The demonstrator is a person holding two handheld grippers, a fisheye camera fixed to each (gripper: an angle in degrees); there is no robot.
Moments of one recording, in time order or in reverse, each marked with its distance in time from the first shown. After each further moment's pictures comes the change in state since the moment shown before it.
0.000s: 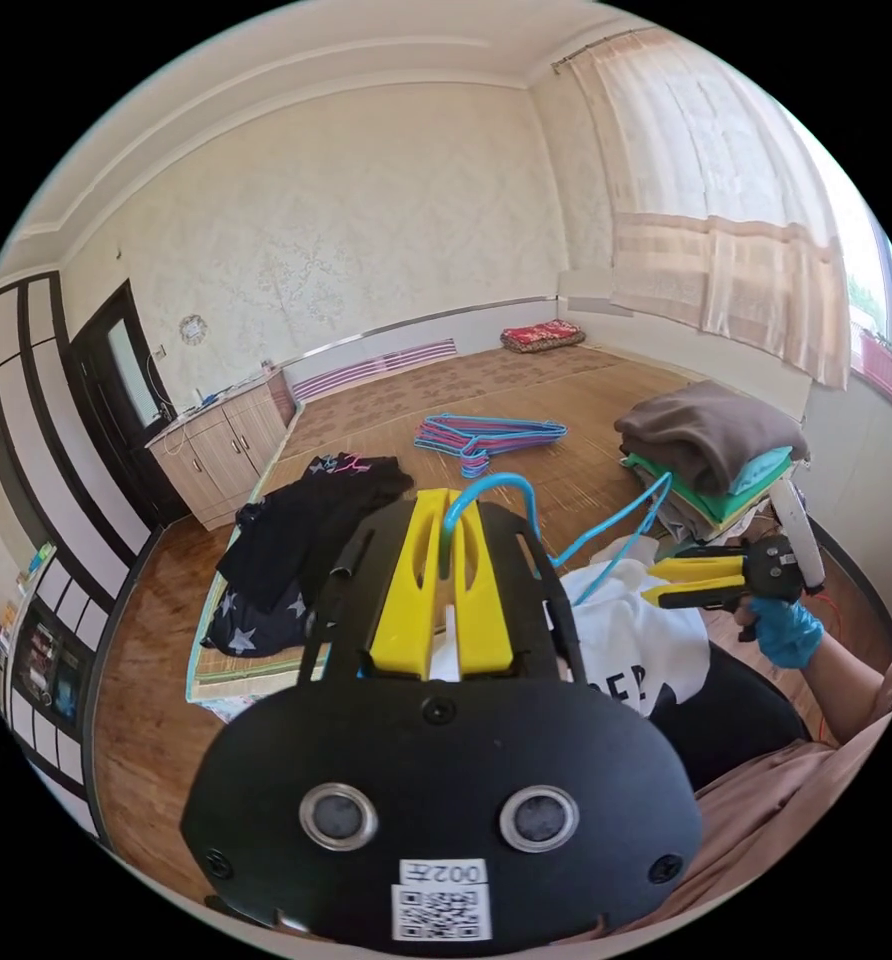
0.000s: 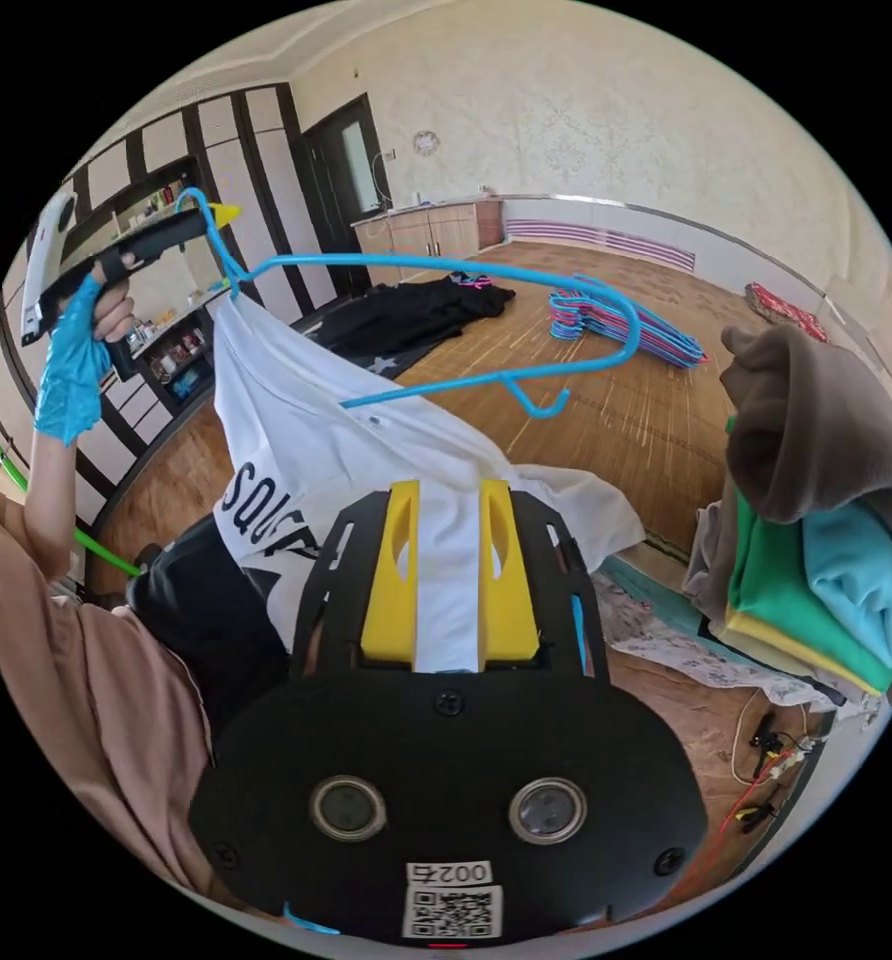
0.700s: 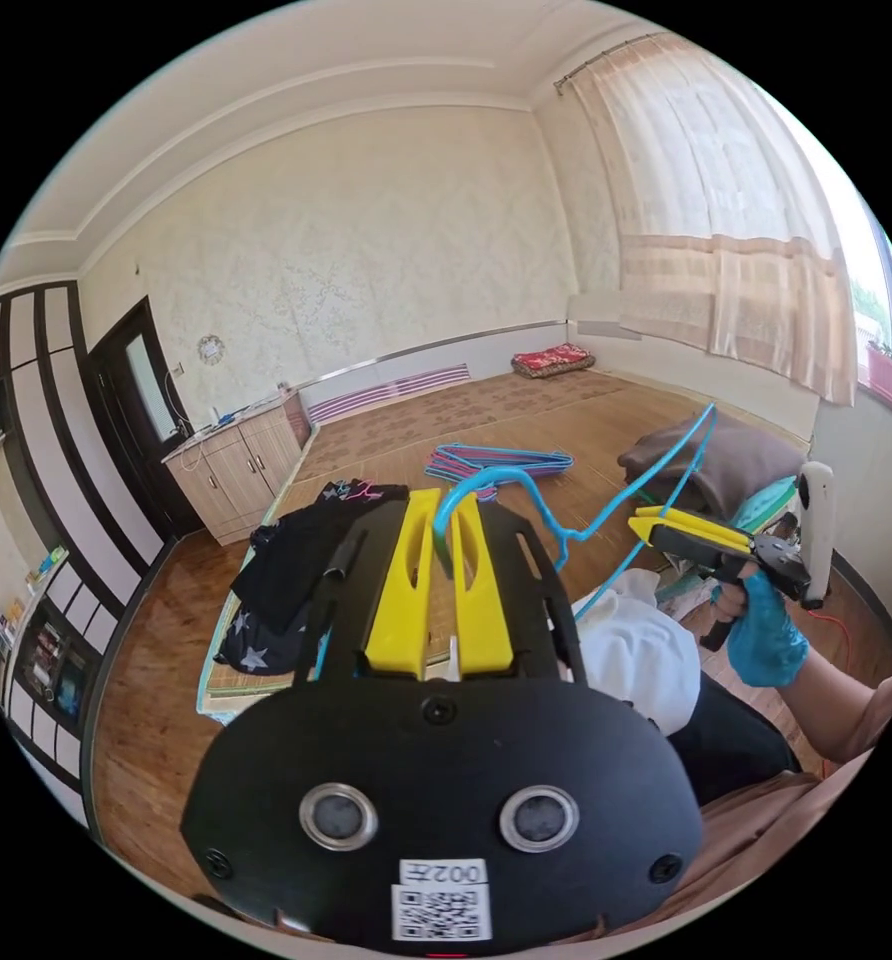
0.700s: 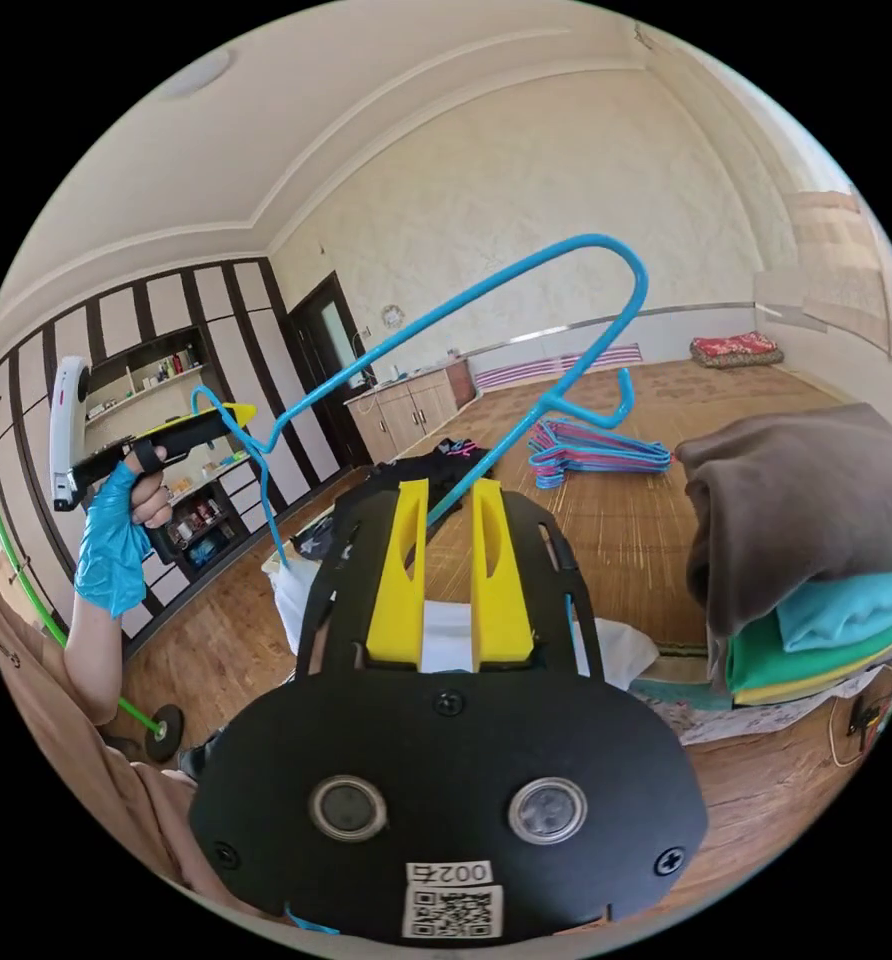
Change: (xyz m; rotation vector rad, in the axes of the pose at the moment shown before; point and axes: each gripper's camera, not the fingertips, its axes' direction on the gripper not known) left arm 0.008 -0.021 -0.009 0.061 -0.051 -0.020; right arm 0.009 0.000 -0.086 0.494 -0.018 0.176
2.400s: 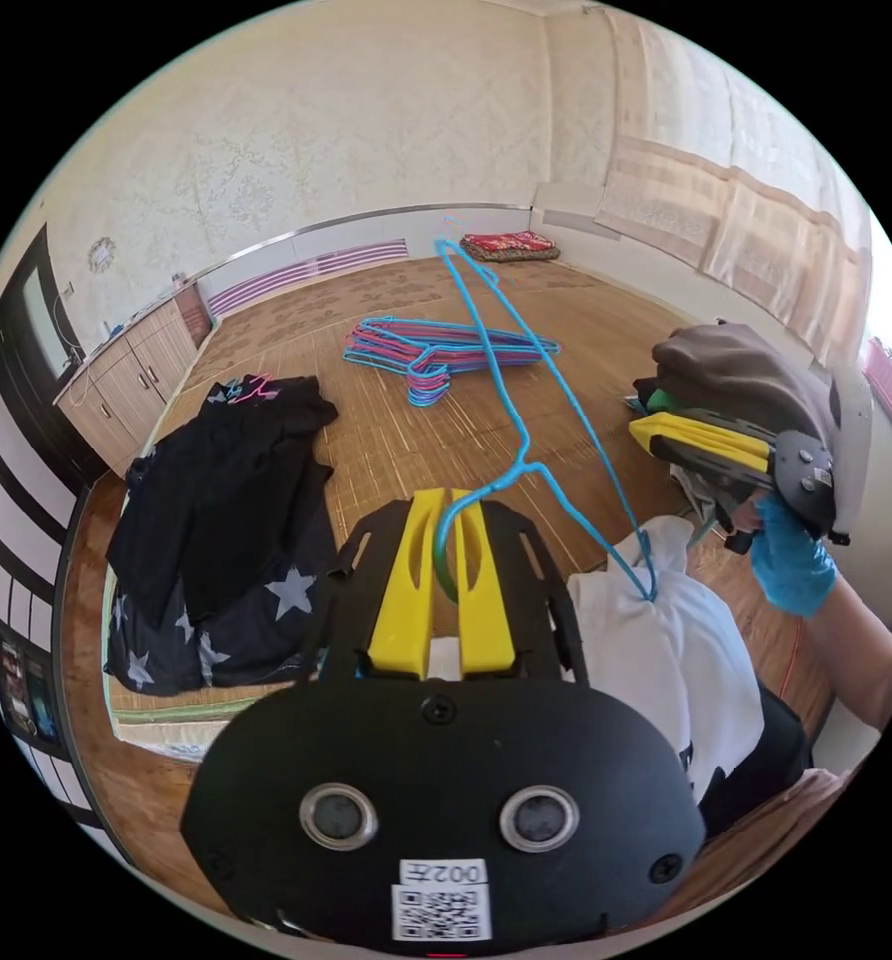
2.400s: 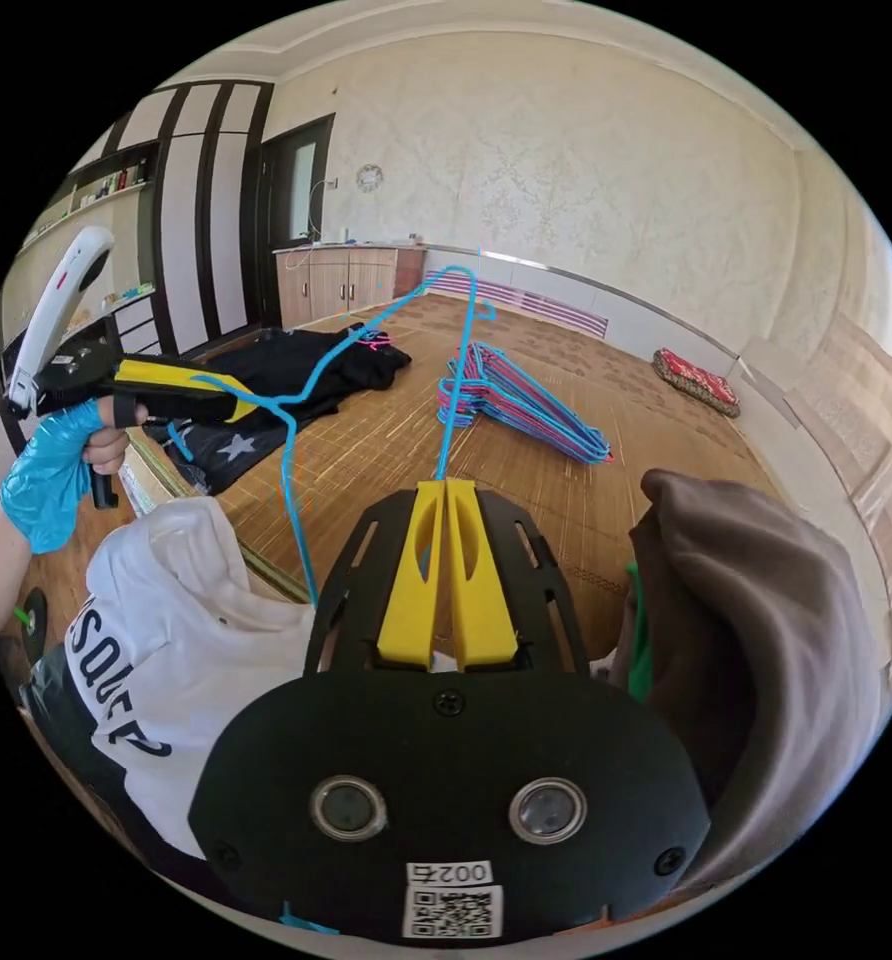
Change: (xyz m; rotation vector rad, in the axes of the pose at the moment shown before) left arm 0.004 0.023 0.354 -0.335 0.247 0.007; right arm 0.042 -0.081 0.214 -0.341 0.345 -0.304
